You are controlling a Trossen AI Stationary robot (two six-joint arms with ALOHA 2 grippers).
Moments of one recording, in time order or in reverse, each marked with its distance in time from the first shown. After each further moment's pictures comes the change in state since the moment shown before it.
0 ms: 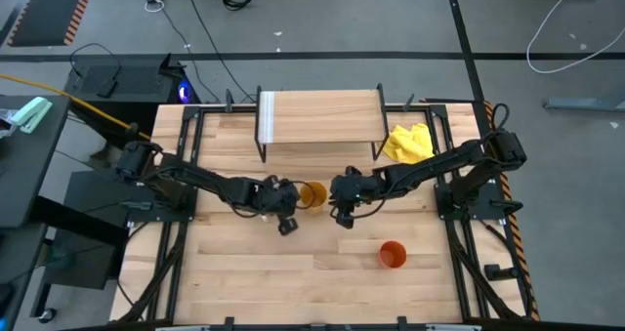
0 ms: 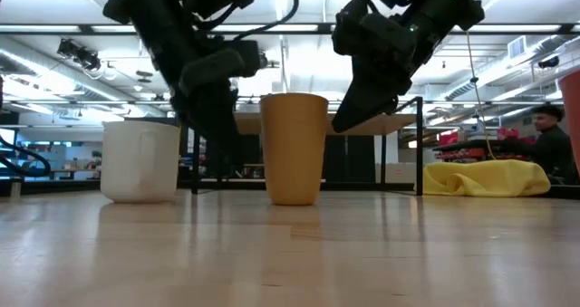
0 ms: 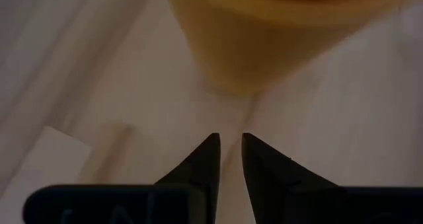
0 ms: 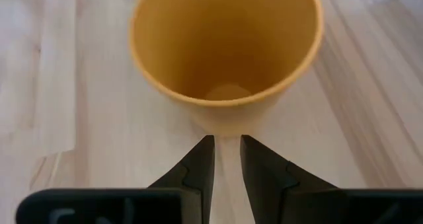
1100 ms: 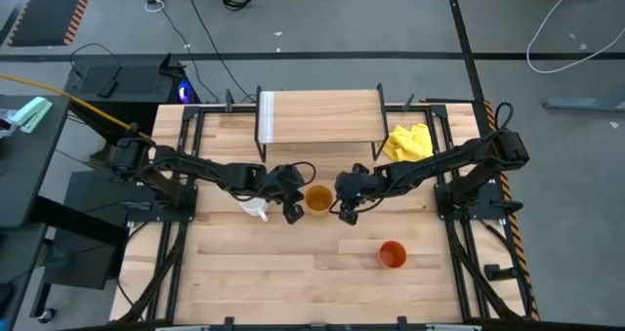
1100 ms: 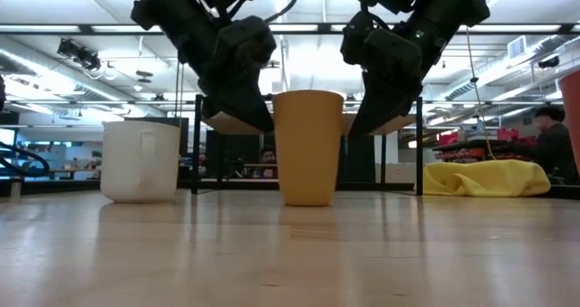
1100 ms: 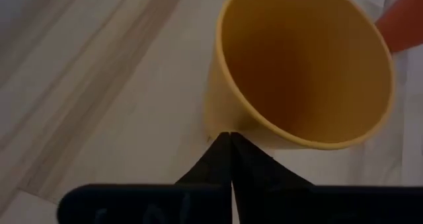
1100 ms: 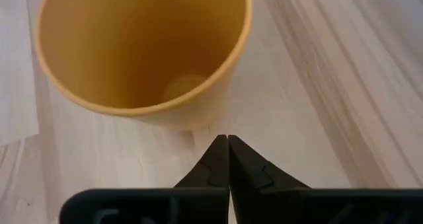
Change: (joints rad) left arm 0.119 -0.051 0.000 0.145 0.169 0.046; right arm -0.015 -0.024 0.000 -0.127 0.045 0.052
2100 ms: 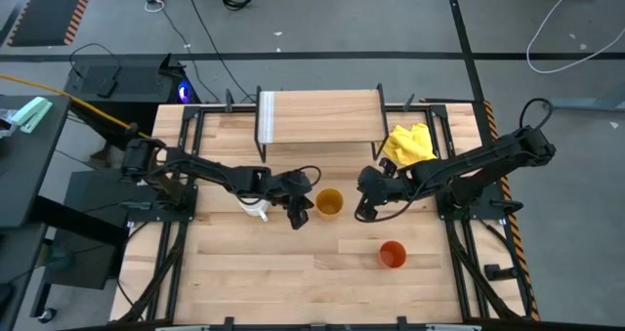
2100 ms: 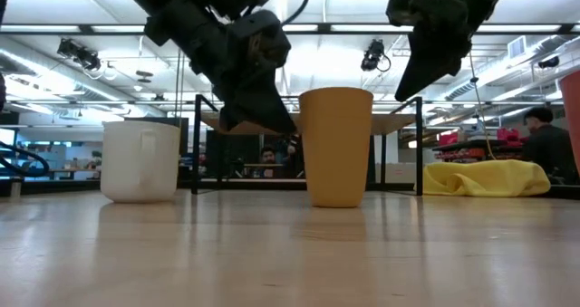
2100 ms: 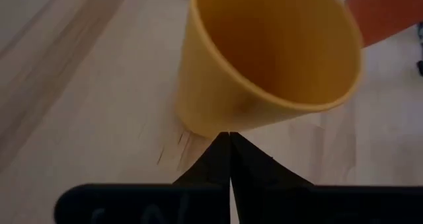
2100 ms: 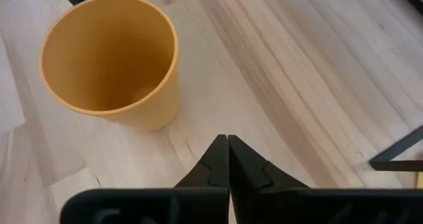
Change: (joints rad) left arm 0.001 0.081 0.000 0.160 0.128 0.010; right arm 0.122 -0.239 0.000 -0.324 0.235 0.198
